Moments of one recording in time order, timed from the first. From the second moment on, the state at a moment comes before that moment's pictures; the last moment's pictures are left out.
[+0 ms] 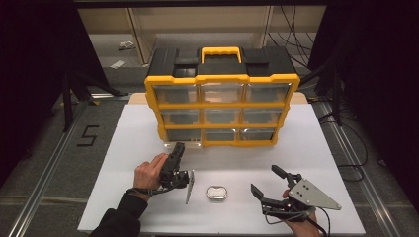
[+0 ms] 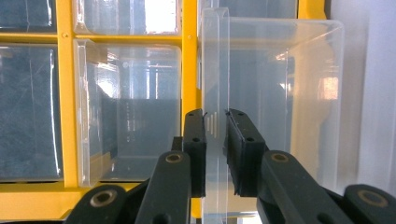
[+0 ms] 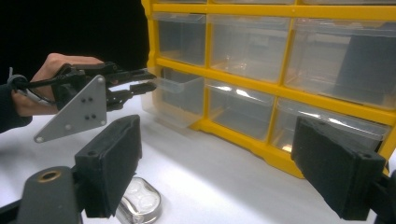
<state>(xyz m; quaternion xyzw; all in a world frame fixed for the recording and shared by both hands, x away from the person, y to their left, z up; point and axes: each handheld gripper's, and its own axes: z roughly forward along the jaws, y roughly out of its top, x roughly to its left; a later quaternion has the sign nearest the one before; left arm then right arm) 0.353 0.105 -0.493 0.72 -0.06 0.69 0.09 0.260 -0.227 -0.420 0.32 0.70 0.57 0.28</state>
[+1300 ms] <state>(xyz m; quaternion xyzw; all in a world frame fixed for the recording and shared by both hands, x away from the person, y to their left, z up) 0.328 0.109 -0.494 0.72 -0.08 0.68 0.11 0.259 -0.227 -0.420 0.32 0.70 0.57 0.28</state>
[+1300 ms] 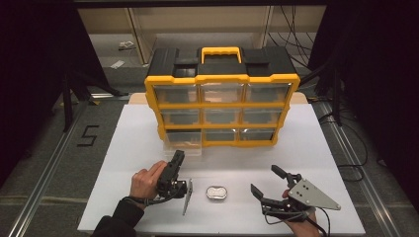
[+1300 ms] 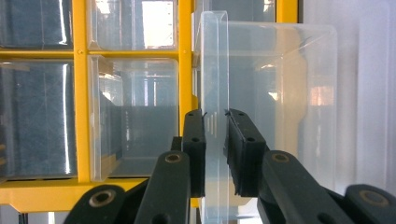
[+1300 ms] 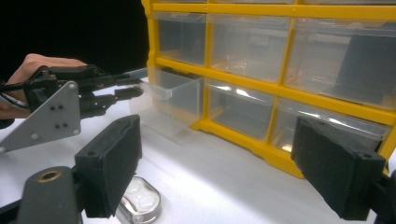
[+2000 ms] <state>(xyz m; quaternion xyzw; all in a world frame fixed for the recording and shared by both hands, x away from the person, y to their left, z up) 0.324 0.113 -0.495 0.72 -0.08 0.68 0.11 0.259 -0.227 -0.420 0.32 0.70 0.57 0.28</state>
